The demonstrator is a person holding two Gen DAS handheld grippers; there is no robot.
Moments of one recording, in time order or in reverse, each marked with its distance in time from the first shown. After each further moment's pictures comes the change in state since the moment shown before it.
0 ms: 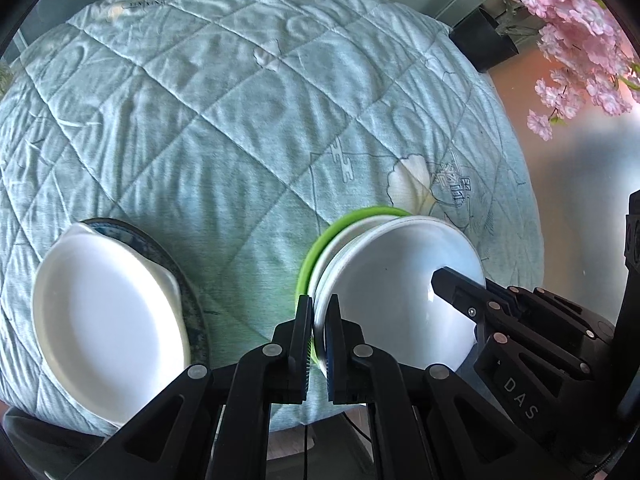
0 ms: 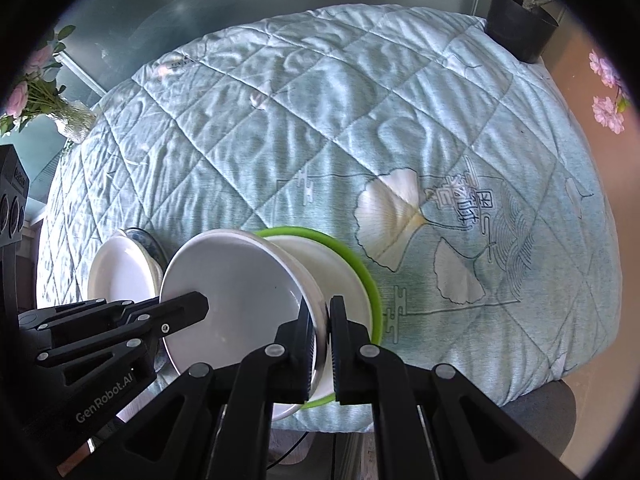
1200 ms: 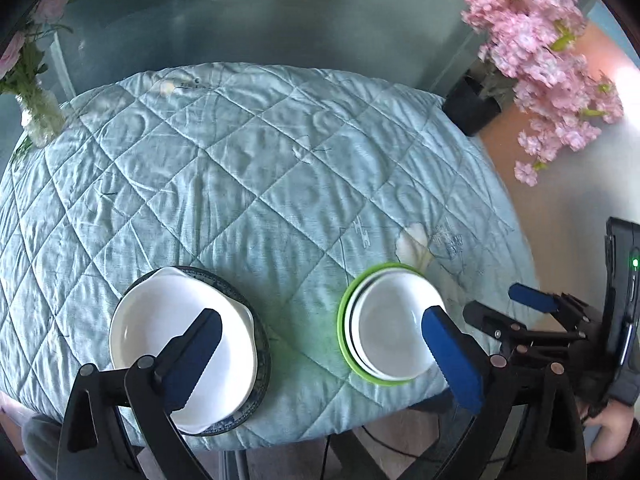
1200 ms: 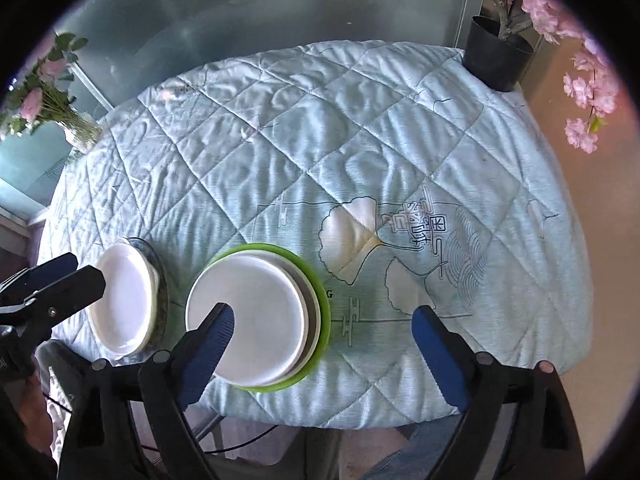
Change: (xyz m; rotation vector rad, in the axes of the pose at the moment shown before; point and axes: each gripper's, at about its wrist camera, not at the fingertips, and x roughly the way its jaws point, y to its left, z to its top) left arm -0.100 0.014 -0.029 0.048 -0.273 0.061; right arm -0.041 -0.026 -0.007 -0.028 -0.106 0.007
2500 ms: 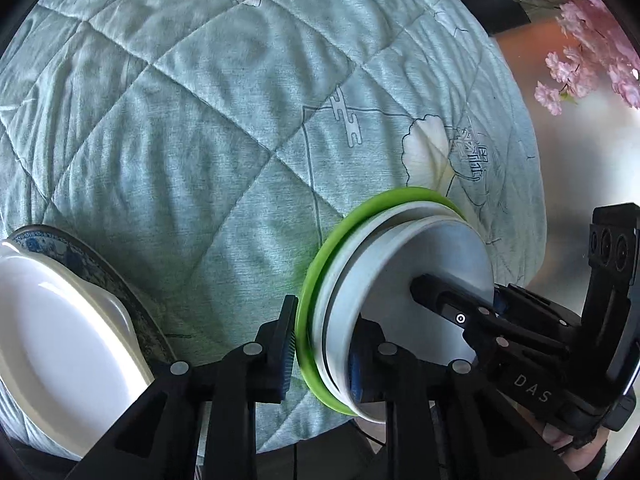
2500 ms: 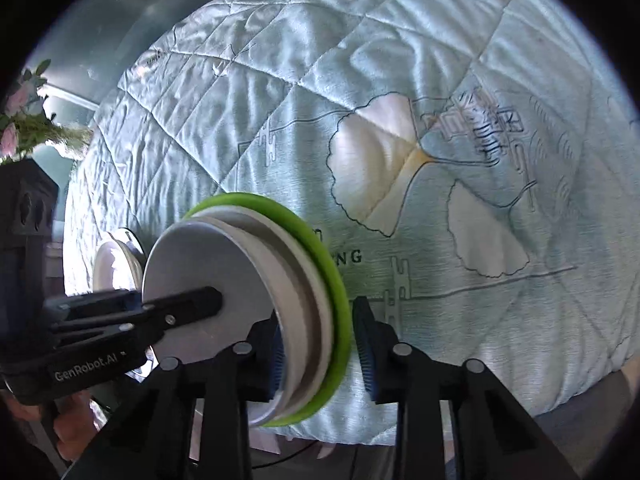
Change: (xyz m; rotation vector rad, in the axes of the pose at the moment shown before) left arm 0.160 -0.014 0.007 -0.034 0.417 -0.143; right arm 0.097 -0.018 -0.012 0.171 0.214 0.188
